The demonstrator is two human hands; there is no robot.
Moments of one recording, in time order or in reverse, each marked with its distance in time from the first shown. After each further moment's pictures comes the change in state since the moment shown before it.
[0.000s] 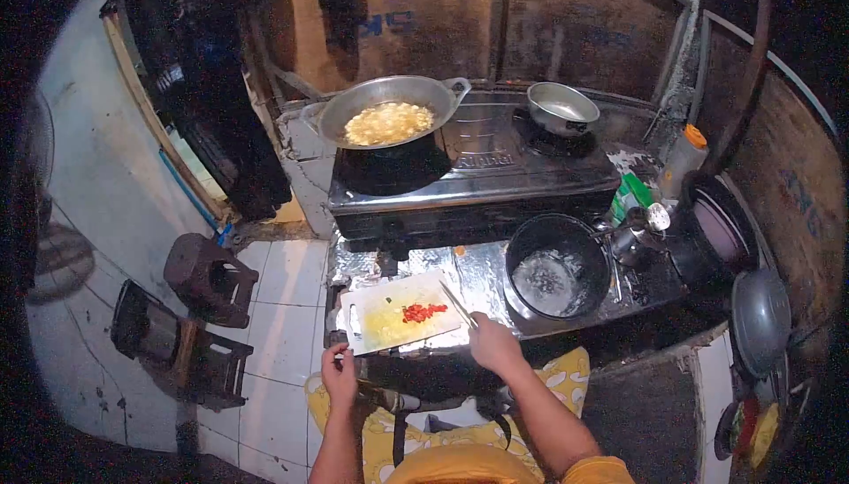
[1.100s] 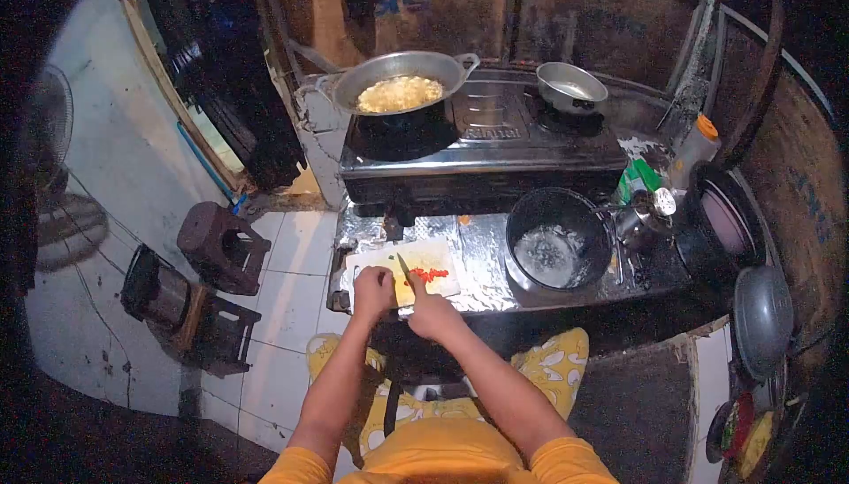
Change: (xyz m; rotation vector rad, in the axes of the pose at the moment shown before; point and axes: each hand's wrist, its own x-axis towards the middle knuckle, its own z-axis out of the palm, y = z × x) left_hand 0.057 0.032 0.086 0.406 -0.207 0.325; right_hand 0.000 -0.090 0.022 0.043 -0.389 -0.073
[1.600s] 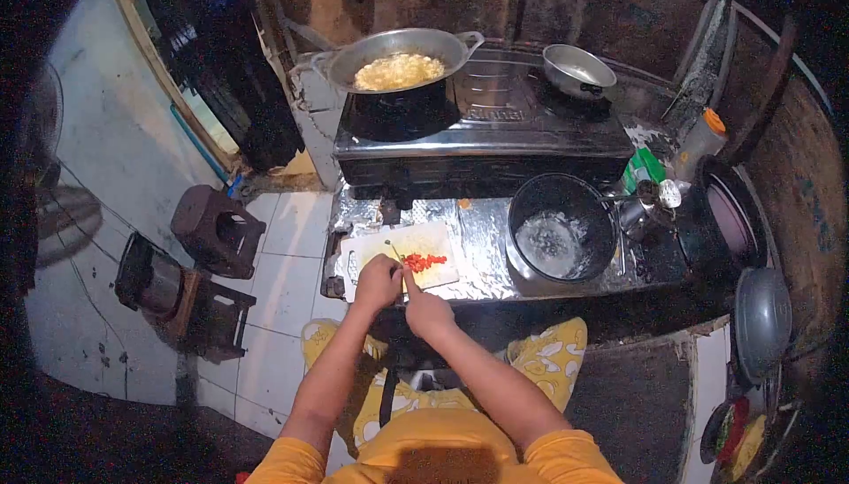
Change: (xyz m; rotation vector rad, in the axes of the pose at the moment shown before) left_hand -0.003 0.011 0.002 0.083 -0.232 0.110; right_hand 0.030 0.025 0.050 -0.200 0.012 -0.038
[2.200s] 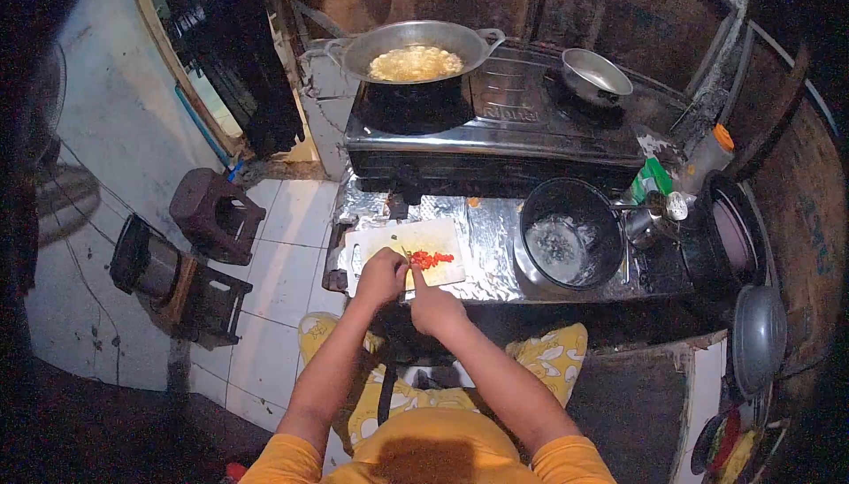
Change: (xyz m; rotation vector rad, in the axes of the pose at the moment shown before) left_hand 0.001 -0.007 -0.002 -0.045 0.008 0.020; right_hand -0.014 -0.012 -0.035 -0.091 -0.104 0.012
